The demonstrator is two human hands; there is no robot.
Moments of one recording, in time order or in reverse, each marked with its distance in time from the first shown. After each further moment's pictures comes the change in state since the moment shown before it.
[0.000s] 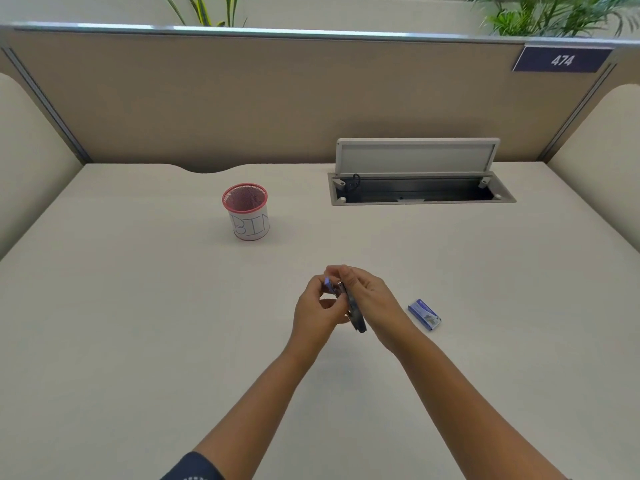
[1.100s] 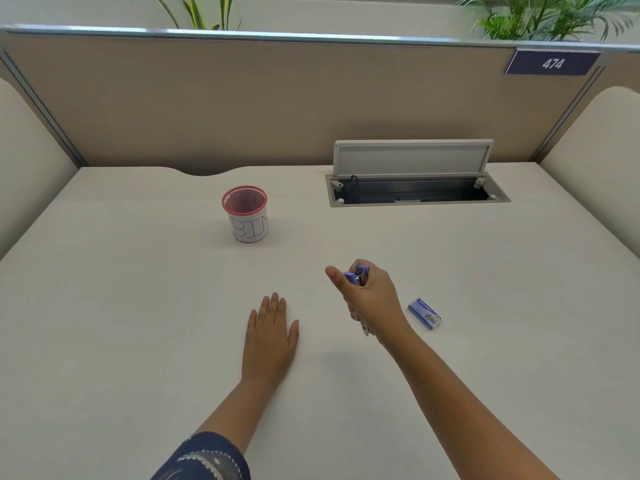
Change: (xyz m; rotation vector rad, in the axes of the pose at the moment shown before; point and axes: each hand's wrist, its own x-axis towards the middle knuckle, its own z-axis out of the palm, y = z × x) left_hand 0.007 -0.104 -0.074 1.225 0.120 0.185; right_hand -0.001 -0.009 0.013 -0.094 0.232 -0.085
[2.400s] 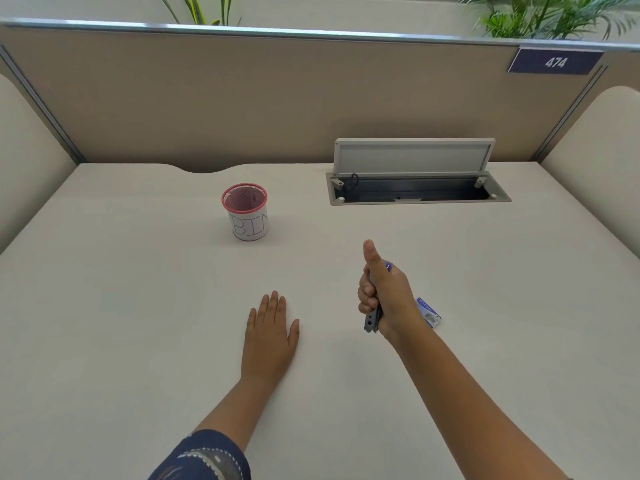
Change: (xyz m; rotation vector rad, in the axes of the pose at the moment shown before) left_hand -0.001 0.002 -0.002 -0.009 -0.016 0.005; right_hand 0.005 -0.006 -0.014 0.436 0.050 0.329
